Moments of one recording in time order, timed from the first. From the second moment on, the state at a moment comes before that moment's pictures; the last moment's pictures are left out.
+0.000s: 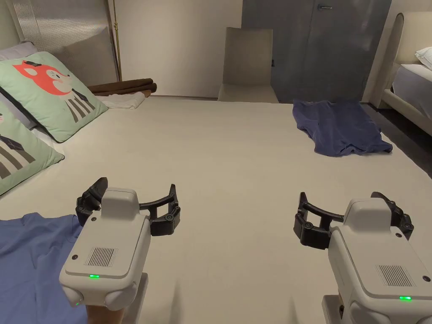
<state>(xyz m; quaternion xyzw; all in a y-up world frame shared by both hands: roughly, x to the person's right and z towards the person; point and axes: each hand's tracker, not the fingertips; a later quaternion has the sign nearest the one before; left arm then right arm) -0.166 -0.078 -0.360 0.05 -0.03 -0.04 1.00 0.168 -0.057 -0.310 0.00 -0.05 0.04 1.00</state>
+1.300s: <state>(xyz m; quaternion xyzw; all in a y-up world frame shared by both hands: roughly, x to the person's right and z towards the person) -0.167 -0.076 -0.360 0.05 -0.04 -0.04 1.00 0.168 -0.052 -0.309 0.01 -0.04 0.05 1.00</state>
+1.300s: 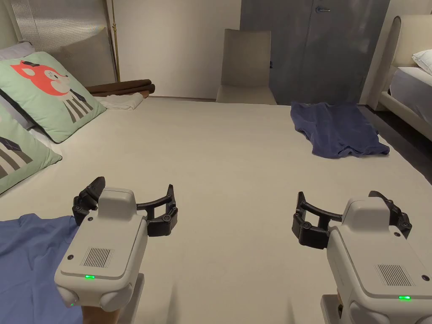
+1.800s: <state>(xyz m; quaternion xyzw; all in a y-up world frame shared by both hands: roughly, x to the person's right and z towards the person) -0.168 -0.075 -0.359 0.05 -0.04 -0.04 1.00 0.167 -0.052 -0.308 0.01 -0.04 0.04 1.00</state>
